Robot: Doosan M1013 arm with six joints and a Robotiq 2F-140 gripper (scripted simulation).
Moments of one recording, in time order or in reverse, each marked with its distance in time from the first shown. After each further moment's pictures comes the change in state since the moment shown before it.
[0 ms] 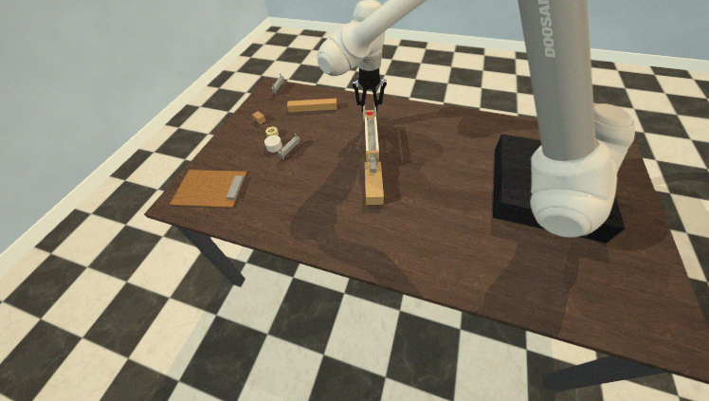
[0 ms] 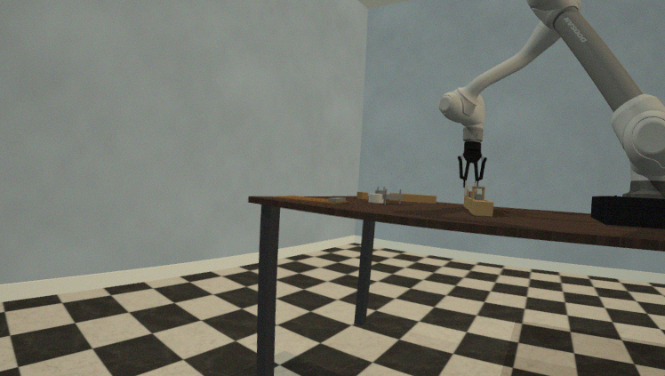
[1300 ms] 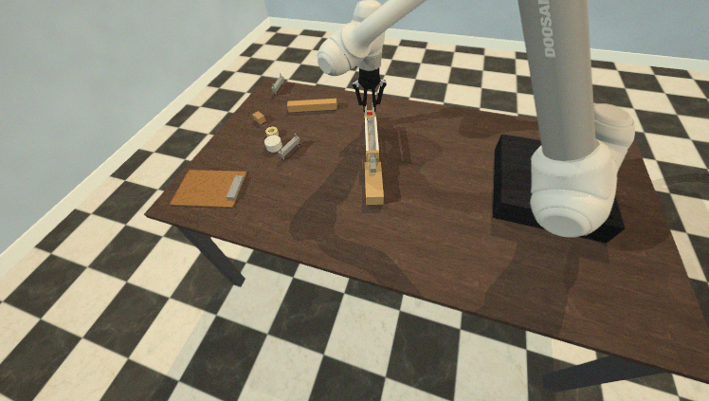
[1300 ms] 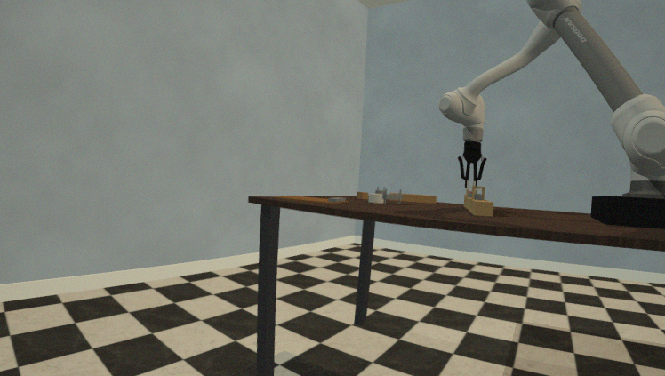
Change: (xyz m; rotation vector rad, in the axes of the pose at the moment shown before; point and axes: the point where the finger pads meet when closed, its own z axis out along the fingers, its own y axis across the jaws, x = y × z) arm 0.000 0.000 0.000 0.000 0.000 0.000
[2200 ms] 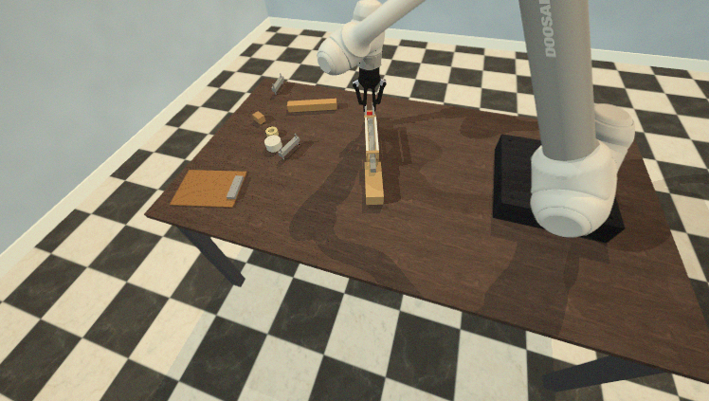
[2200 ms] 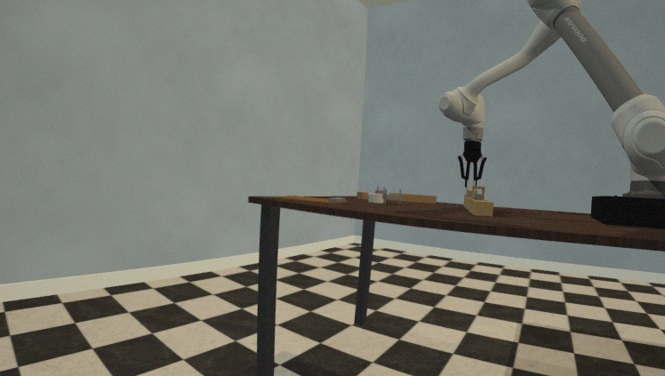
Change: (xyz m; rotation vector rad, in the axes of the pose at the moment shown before) arm 0.000 0.000 -0.002 0.000 0.000 0.000
